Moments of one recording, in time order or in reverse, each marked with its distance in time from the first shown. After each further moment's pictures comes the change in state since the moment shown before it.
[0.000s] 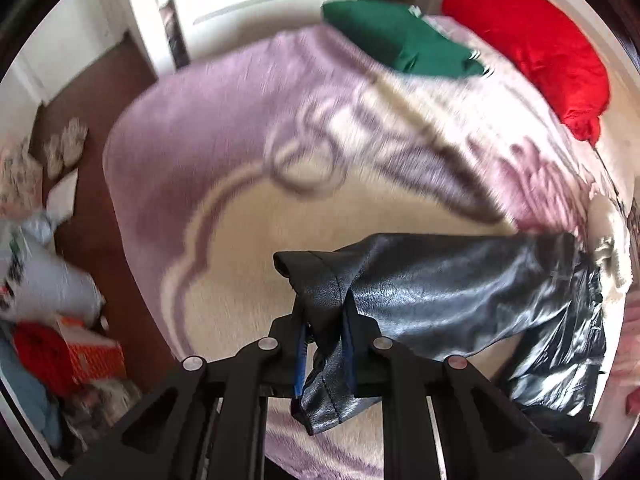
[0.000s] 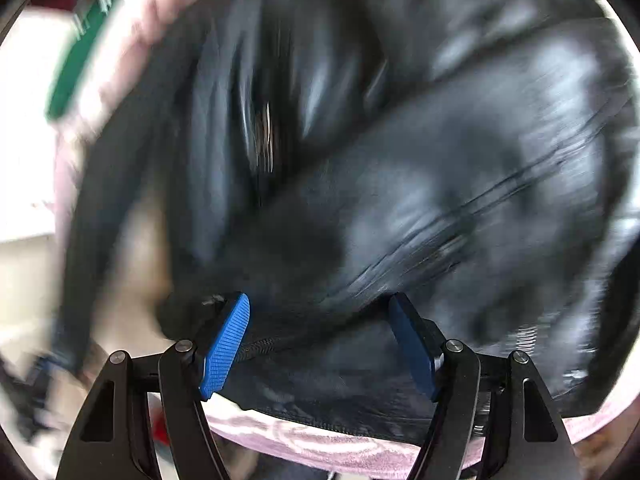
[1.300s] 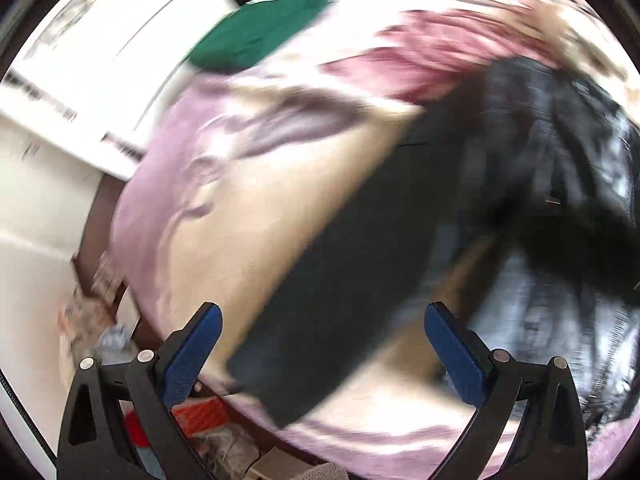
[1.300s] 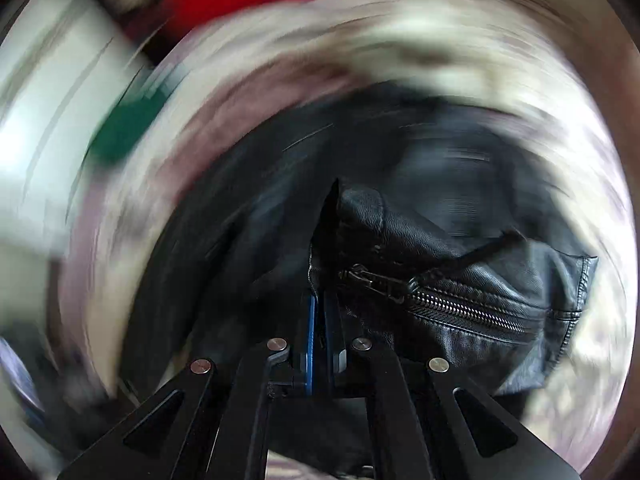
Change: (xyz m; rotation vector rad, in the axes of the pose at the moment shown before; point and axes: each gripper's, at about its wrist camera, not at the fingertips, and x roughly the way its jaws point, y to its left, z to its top) left arm -0.009 -0.157 -0.079 0.494 0.020 0.304; right arm -0.152 0.010 -0.011 -0.284 -0.457 -0.037
